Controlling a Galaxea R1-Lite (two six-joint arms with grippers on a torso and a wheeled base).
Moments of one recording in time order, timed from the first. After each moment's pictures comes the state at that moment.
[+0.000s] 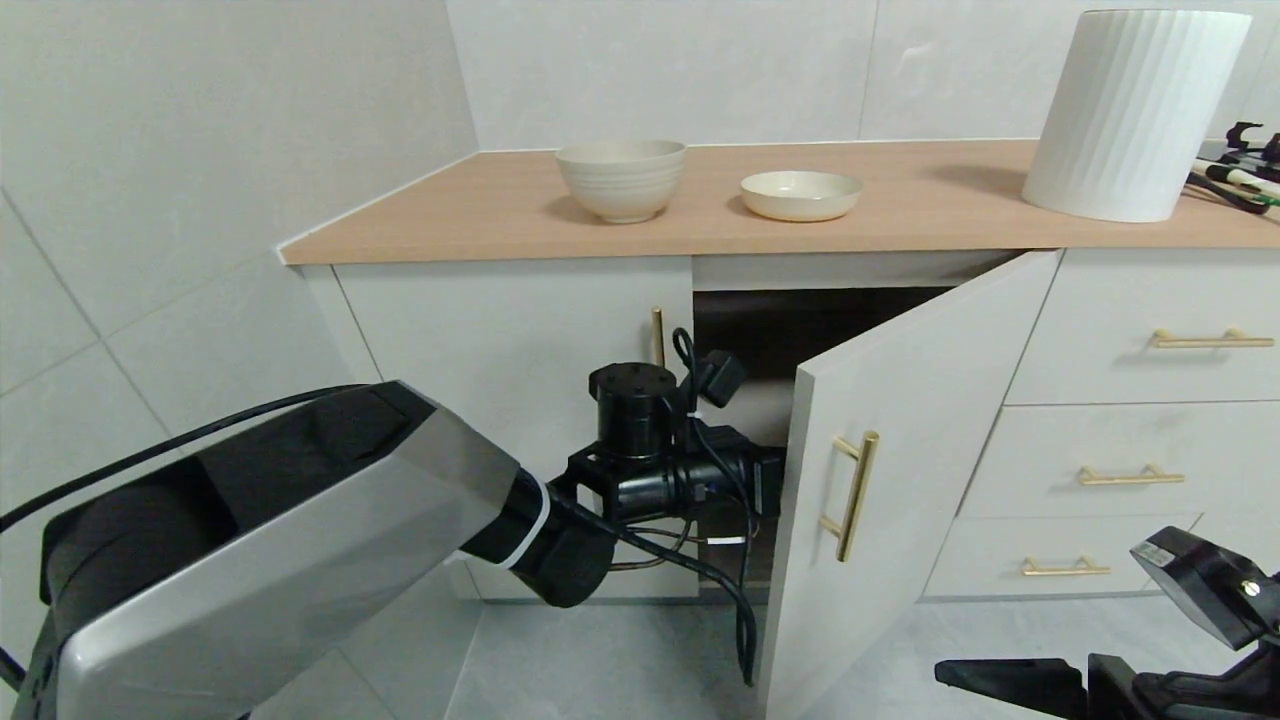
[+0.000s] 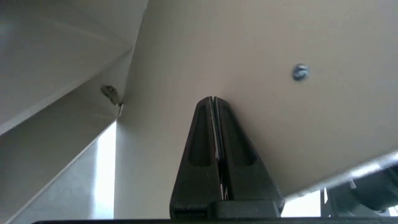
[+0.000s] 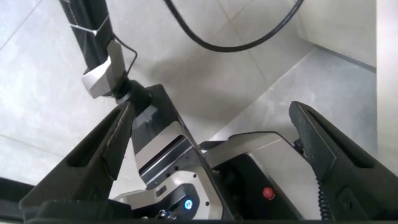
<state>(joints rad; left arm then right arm) -0.67 2.31 -1.23 -0.97 -0.60 -0.35 0.56 1.38 -0.01 -1.19 0.66 0.43</state>
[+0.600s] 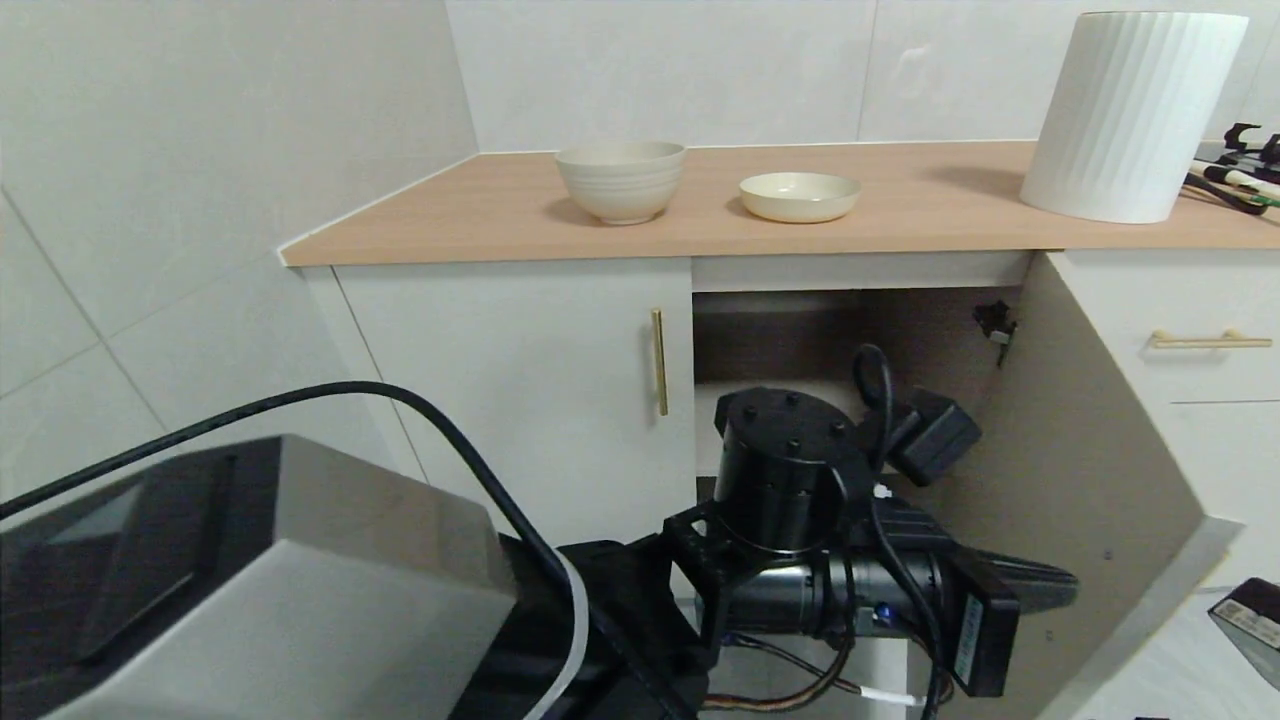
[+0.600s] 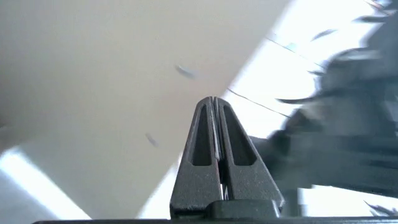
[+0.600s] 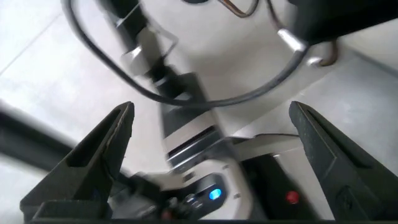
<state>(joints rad) -0.99 2.14 -1.20 -0.84 -0.56 -0.35 0.73 1.19 -0.02 -1.06 0.66 0.43</state>
